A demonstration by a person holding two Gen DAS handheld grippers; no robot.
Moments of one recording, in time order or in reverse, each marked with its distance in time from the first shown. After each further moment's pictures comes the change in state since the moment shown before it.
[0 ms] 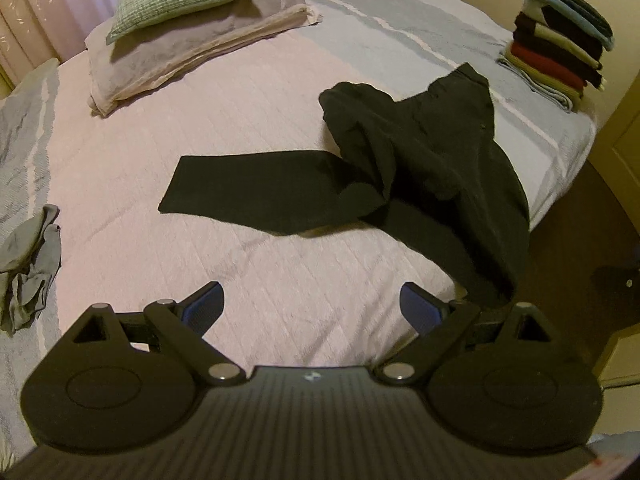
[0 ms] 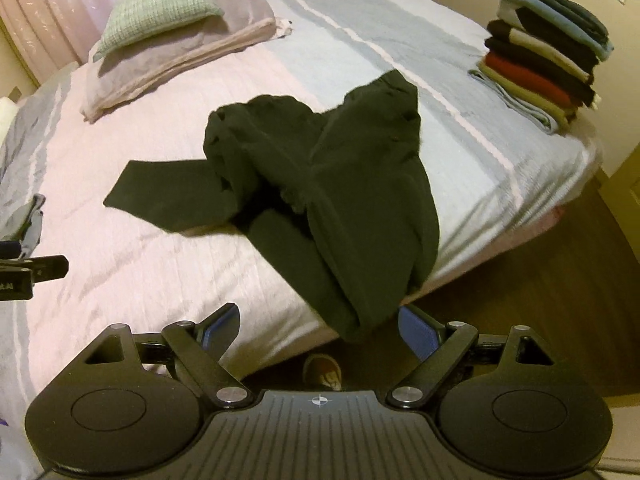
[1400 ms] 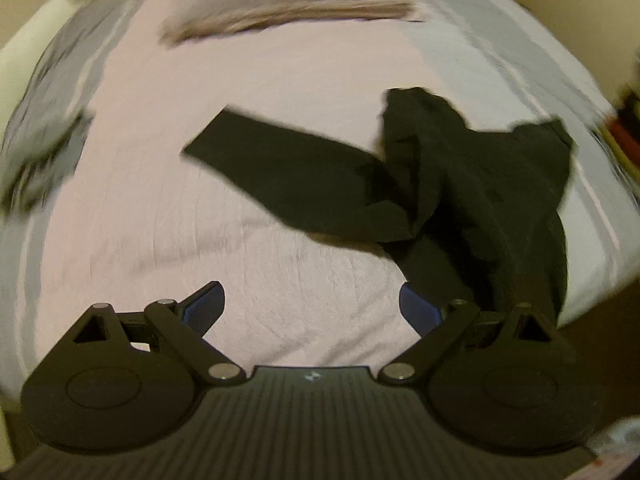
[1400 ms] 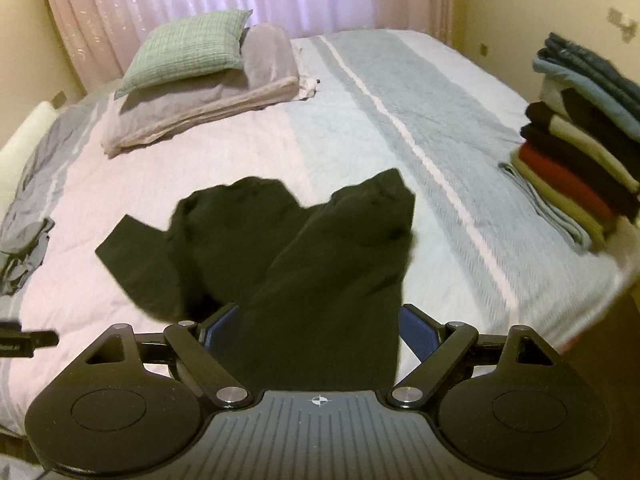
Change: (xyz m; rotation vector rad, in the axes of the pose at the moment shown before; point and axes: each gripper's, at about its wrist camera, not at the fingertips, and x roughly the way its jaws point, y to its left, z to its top) left arm 0.072 -0.034 0.030 -0.443 0.063 0.176; right arm 0.071 -0.145 0.167 -0.218 -0.137 0.166
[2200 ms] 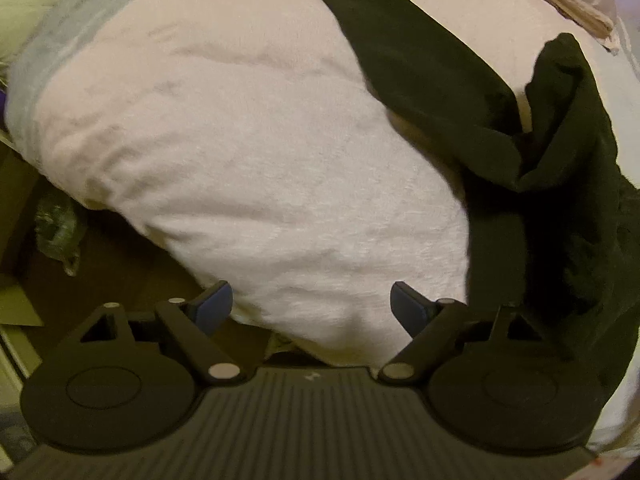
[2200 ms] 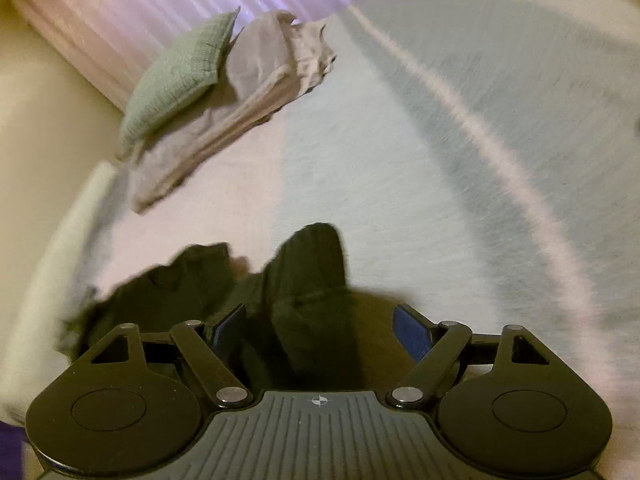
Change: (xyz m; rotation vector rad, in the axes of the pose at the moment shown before) left arm 0.113 -0.039 -0.086 -0.574 0.159 0.214; right arm 0.307 -0.202 0.091 0.212 0.037 0.579
